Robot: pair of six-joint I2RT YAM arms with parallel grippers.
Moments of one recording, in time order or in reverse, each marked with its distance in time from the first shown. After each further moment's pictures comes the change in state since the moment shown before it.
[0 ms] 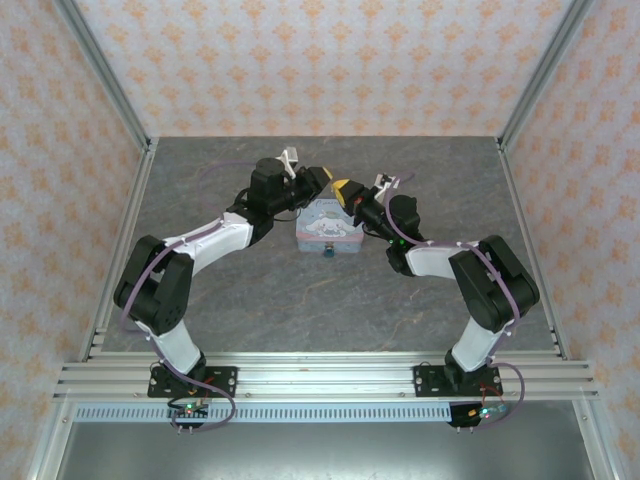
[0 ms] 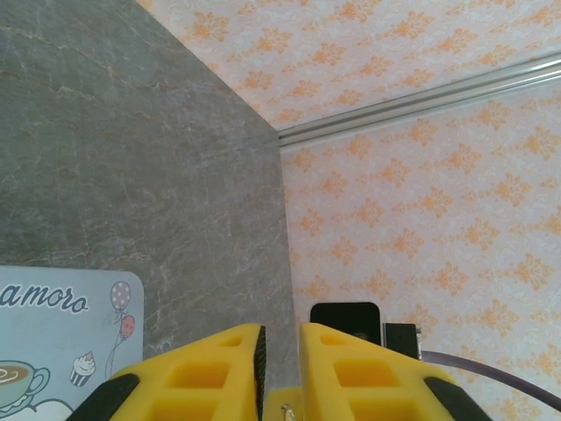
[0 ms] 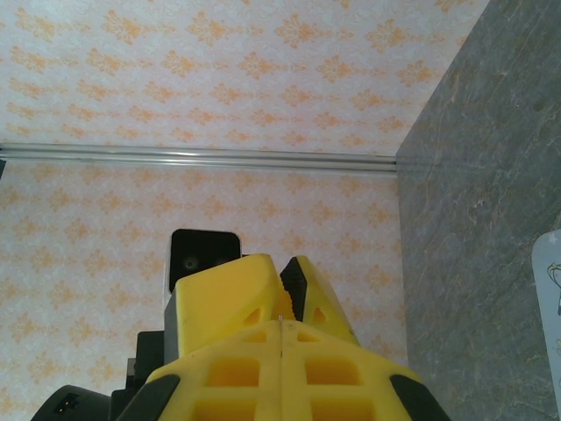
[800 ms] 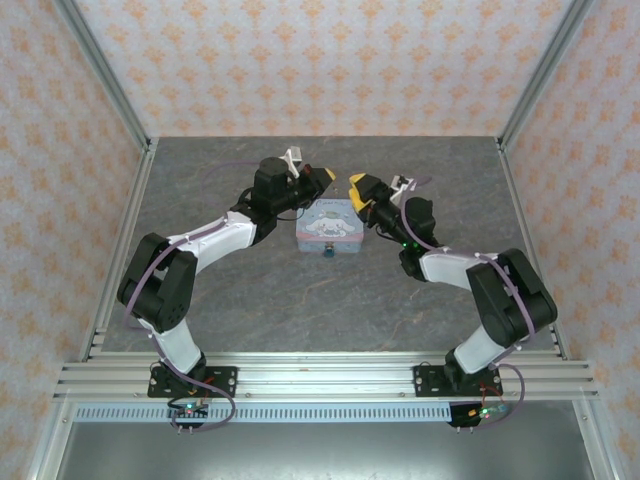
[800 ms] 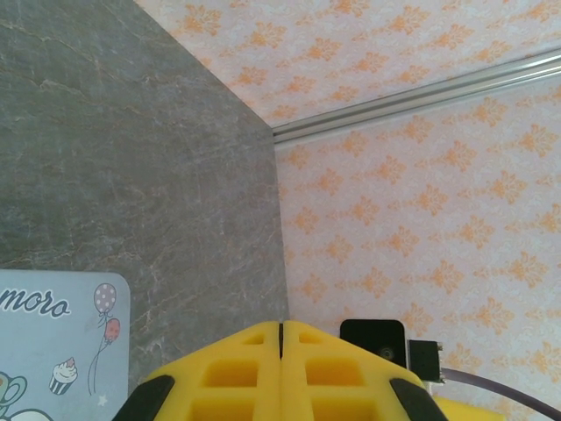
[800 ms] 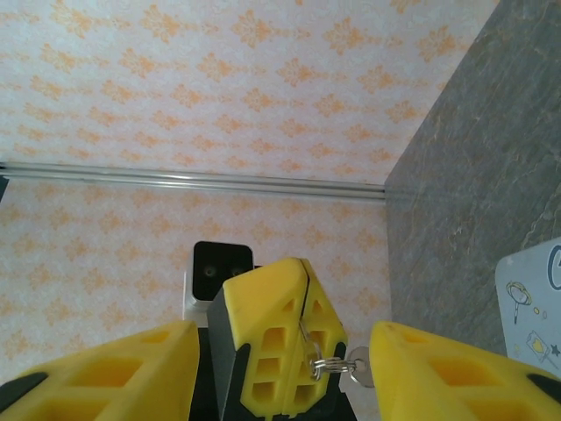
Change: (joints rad) left arm -0.013 0.019 0.019 0.014 0.001 -0.011; right arm -0.060 -0.129 -0.081 -0.066 0.008 -0.046
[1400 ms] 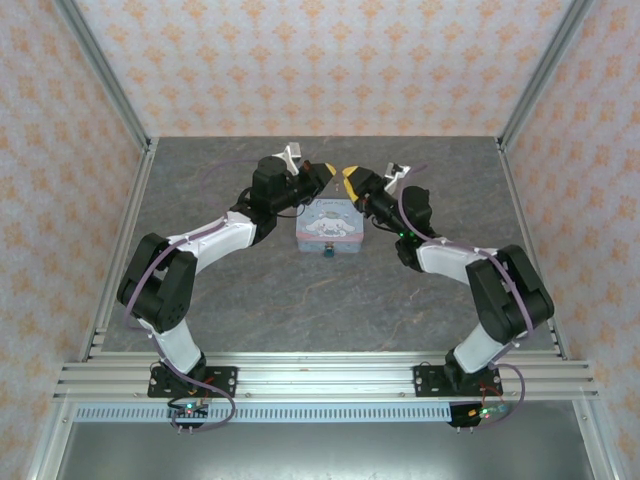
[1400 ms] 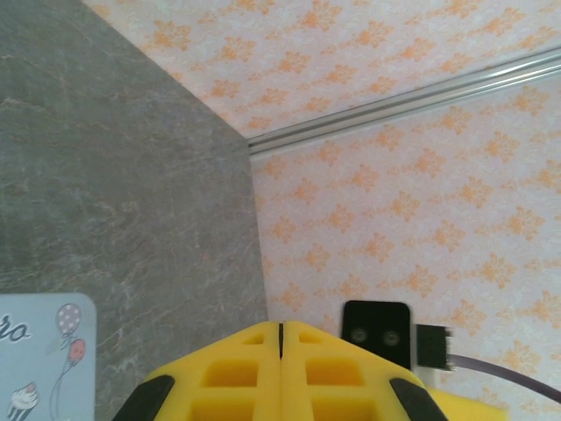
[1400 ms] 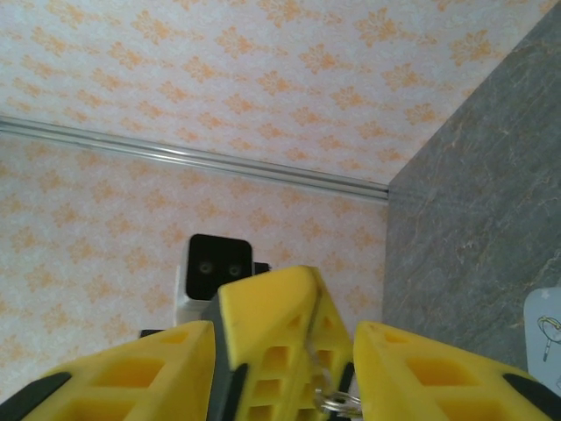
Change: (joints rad) left arm 0.000 -0.002 0.000 0.074 -0.001 -0.019; right arm 0.009 0.038 0.105 -0.054 -0.044 -0.100
